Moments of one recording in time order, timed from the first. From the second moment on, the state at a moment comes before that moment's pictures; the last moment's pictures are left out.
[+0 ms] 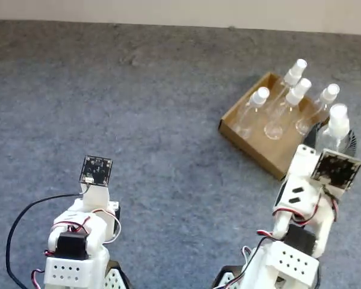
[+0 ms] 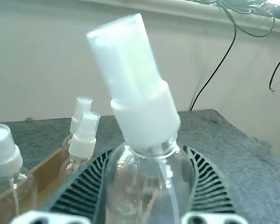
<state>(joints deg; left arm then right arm) -2.2 -104.3 95.9 75.8 2.4 20.4 -79.8 85.4 1.8 9.5</state>
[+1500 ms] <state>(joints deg) -2.2 -104.3 95.9 75.8 2.4 16.4 -36.0 76.2 -28.3 -1.1</state>
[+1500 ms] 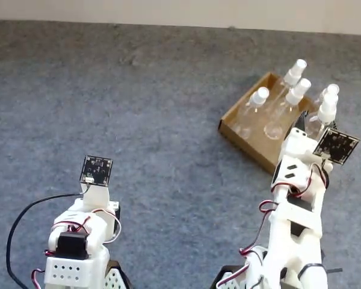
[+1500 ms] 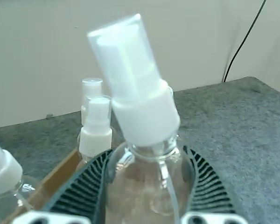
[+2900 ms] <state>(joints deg) -2.2 -104.3 95.9 75.8 2.4 14.0 -3.3 74.8 -54.1 4.4</state>
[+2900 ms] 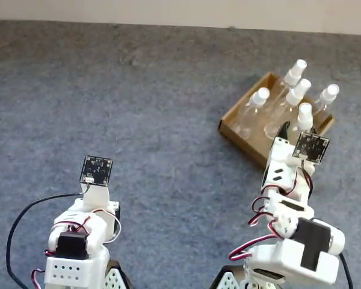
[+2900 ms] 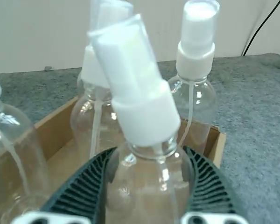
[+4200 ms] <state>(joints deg) -2.2 -104.3 95.9 75.8 2.4 13.8 -1.5 73.5 -54.6 4.6</state>
